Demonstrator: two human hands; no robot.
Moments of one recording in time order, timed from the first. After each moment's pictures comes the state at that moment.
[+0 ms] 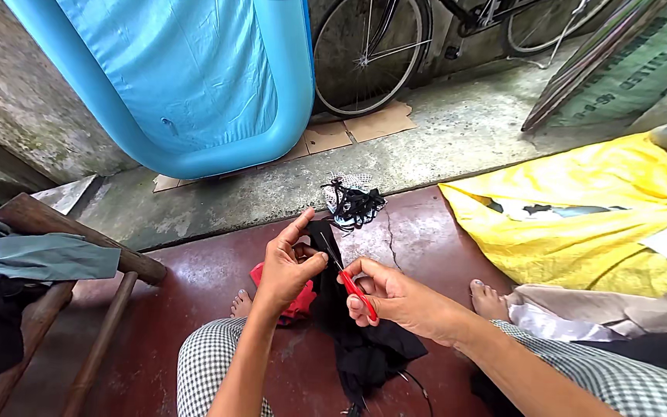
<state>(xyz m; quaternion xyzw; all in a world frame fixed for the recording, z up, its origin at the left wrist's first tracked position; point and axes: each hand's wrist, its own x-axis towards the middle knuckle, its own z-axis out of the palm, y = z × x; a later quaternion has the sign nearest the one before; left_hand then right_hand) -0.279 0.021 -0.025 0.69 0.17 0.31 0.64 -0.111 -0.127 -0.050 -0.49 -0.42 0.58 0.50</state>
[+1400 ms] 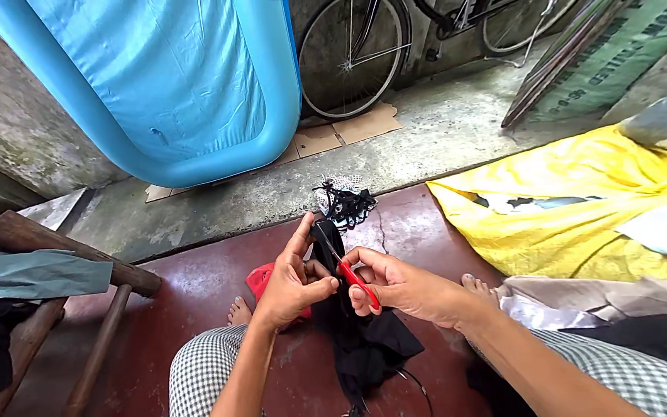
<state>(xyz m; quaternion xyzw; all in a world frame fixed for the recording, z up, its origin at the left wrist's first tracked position) -0.271 0.012 -0.033 0.66 0.11 0.22 0.71 -0.089 -0.130 -0.036 -0.48 -0.43 0.58 0.50</state>
